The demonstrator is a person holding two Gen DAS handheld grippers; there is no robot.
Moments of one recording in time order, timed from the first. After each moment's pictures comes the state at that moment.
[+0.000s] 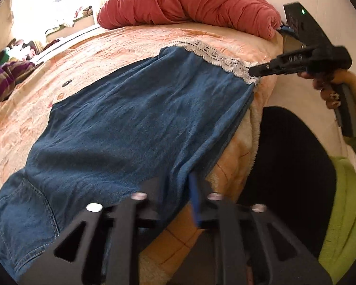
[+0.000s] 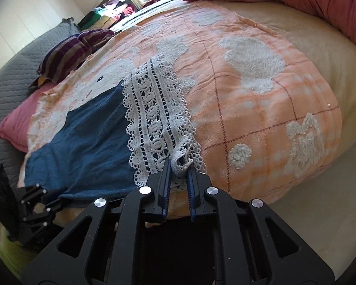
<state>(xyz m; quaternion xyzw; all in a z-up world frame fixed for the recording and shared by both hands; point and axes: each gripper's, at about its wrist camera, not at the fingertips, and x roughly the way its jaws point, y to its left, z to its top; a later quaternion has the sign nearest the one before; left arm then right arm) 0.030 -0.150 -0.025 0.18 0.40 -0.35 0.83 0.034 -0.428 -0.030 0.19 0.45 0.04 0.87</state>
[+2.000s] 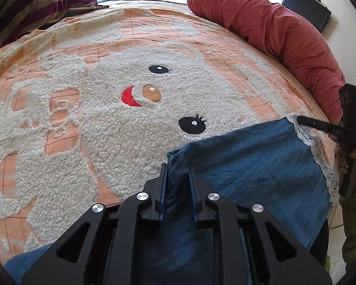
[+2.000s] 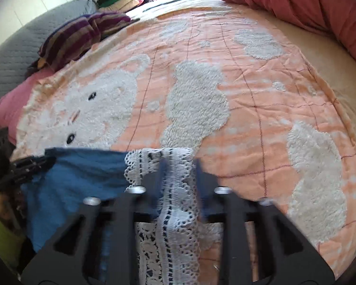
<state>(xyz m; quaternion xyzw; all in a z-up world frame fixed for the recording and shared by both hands) 0.227 -0.079 -0.029 -0.01 0.48 -0.22 0.85 0.213 -0.423 -0.018 0.12 0.46 0.10 0.87</state>
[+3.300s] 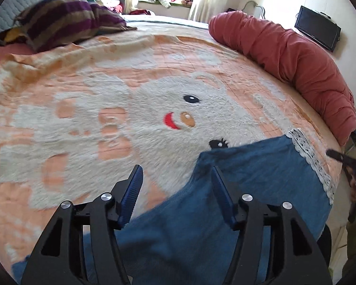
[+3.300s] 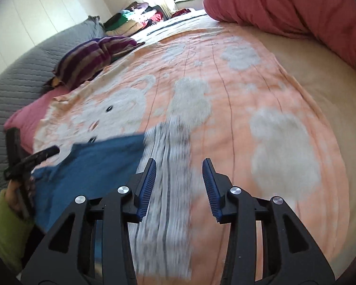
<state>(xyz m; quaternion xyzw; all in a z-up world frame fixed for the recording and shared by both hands) 0.199 -0.030 0.009 -0.03 0.42 -0.16 0.89 0.127 -0.455 0.001 0.16 0.40 0.12 0.89</state>
